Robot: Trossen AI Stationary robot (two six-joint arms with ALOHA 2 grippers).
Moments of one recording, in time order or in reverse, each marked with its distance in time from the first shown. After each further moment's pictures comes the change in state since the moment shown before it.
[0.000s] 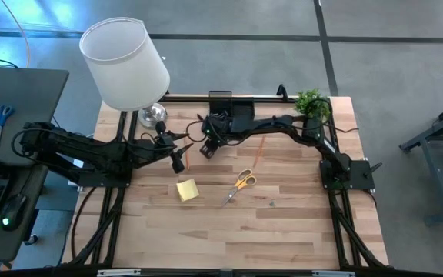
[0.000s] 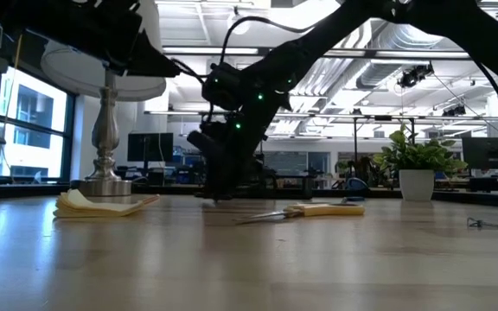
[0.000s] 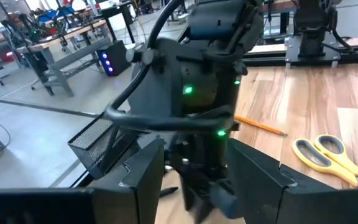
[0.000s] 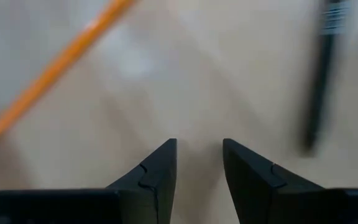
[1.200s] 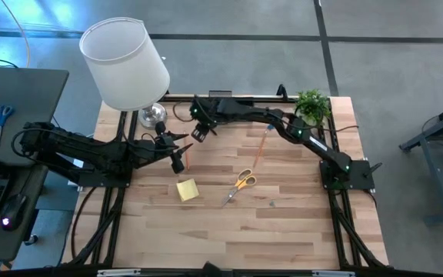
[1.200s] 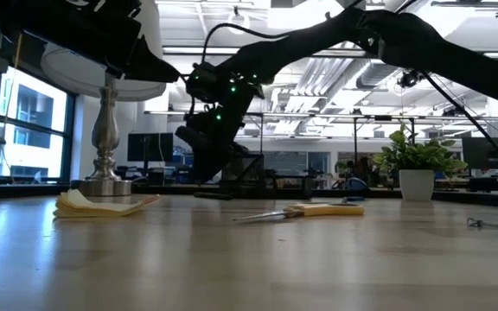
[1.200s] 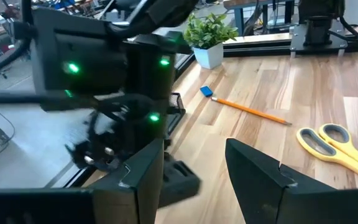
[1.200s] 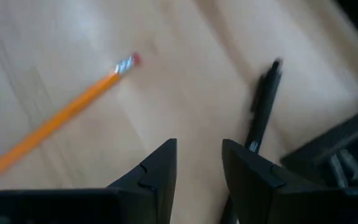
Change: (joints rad) left arm 0.000 0.000 -0.001 -0.043 -0.011 -0.019; right arm -0.098 0.247 0.602 -0.401 0.078 -0.218
